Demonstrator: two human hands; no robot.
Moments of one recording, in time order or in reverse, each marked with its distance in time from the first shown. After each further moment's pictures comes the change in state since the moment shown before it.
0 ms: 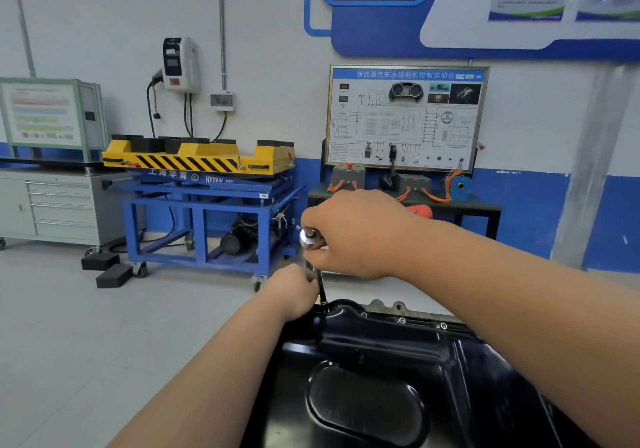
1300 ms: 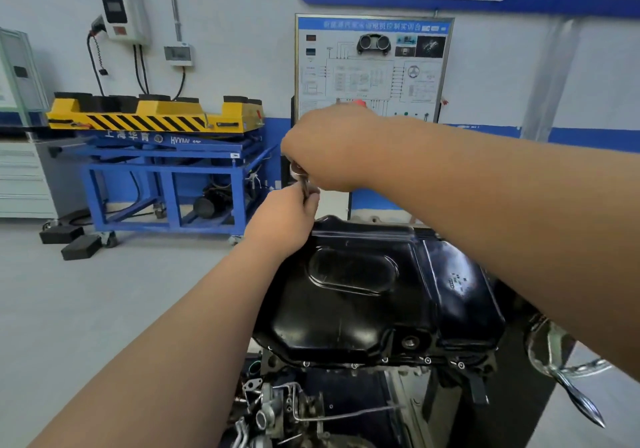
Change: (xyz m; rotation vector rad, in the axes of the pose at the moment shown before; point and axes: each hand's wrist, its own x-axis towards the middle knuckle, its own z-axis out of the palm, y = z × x) left_hand -0.070 0.013 0.005 -0.065 0.382 0.265; right_hand -0.027 -0.063 -0.034 -0.399 -0.155 0.121
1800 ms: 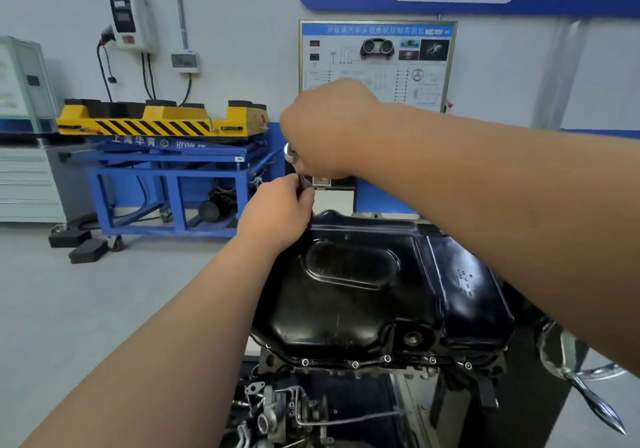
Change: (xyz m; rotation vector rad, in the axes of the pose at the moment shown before) left_hand -0.001 -0.006 0.003 0.039 0.076 -0.007; right_hand 0.002 0.000 0.015 0.020 0.160 0.071
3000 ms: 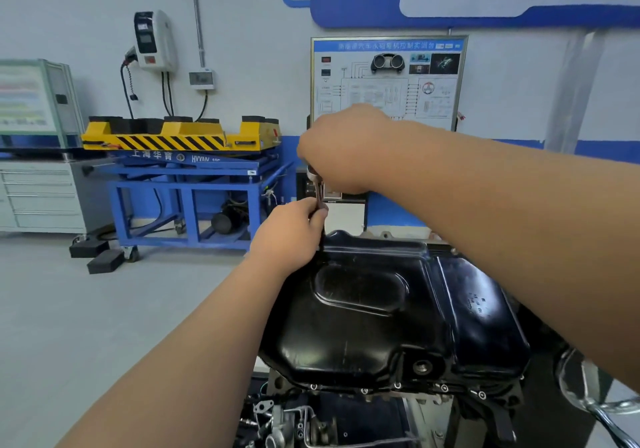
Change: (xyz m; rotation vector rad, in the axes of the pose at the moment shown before) left_hand 0.001 0.000 -0.003 -0.017 -0.075 -0.008; right_hand 0.012 0.013 0.003 -0.034 -0.049 -0.033
